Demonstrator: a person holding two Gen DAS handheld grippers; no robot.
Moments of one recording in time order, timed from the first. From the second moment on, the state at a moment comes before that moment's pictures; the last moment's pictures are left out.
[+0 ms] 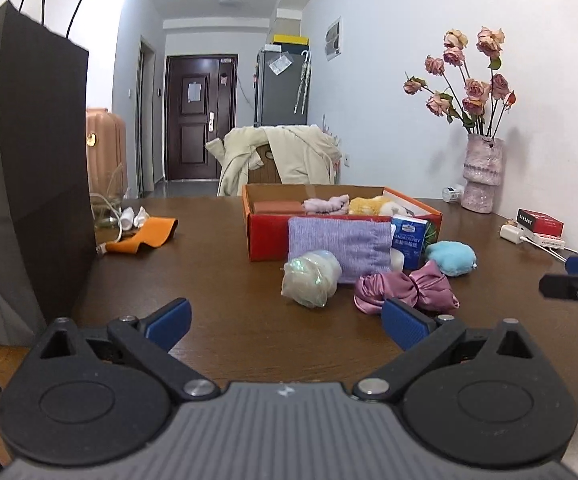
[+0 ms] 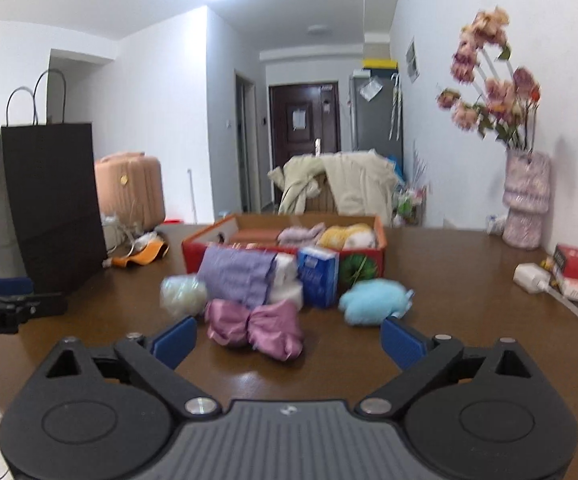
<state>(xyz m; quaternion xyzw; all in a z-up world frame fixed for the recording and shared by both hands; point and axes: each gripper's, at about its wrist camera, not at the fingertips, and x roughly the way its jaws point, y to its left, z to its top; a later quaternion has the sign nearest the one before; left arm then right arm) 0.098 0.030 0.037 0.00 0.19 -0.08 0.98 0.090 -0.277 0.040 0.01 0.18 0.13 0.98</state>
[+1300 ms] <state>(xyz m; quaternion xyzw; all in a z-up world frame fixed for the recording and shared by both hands) 0.224 -0.066 -0.007 -0.05 0.34 -0.17 0.92 0.250 -0.288 0.003 0.08 0.33 0.25 0.91</state>
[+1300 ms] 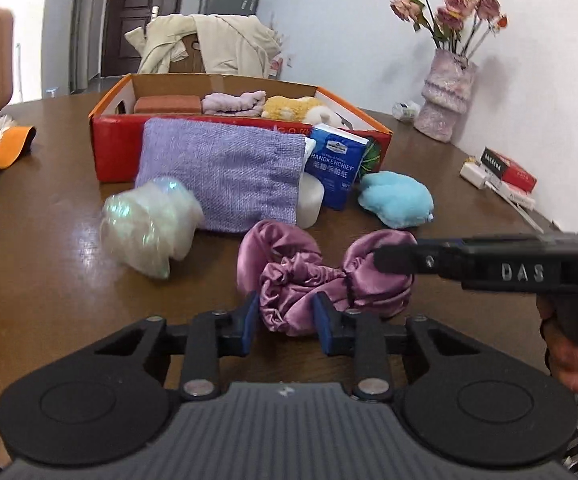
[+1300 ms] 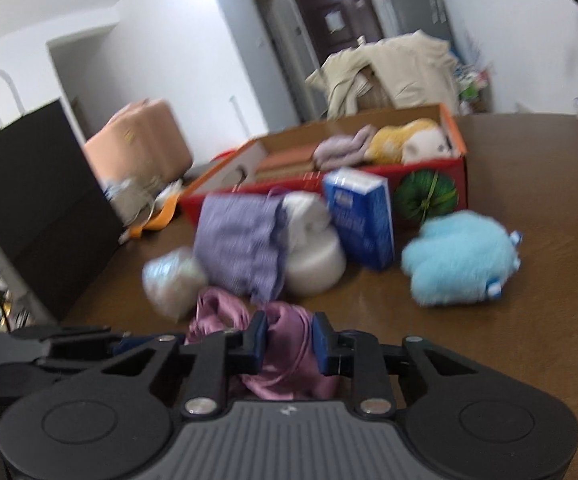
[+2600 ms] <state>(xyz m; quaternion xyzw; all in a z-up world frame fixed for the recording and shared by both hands) 0.301 0.021 0.085 -0.16 0.27 -0.31 0.90 0.236 -0.211 0.093 0.05 0.22 0.12 0.97</state>
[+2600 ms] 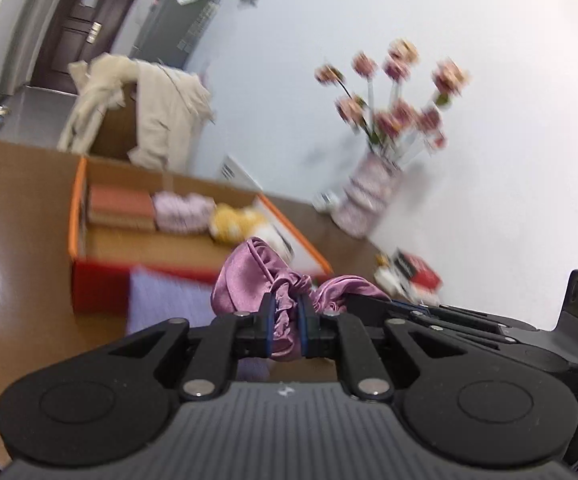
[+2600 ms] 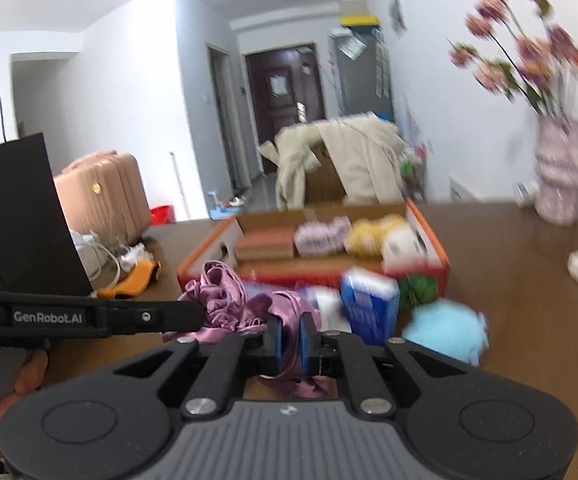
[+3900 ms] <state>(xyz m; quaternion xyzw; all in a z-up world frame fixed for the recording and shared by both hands) 0.382 0.016 0.165 -0.05 0.27 -0.15 0.95 0.411 -0.225 0.176 0.04 0.28 0.17 0.94</state>
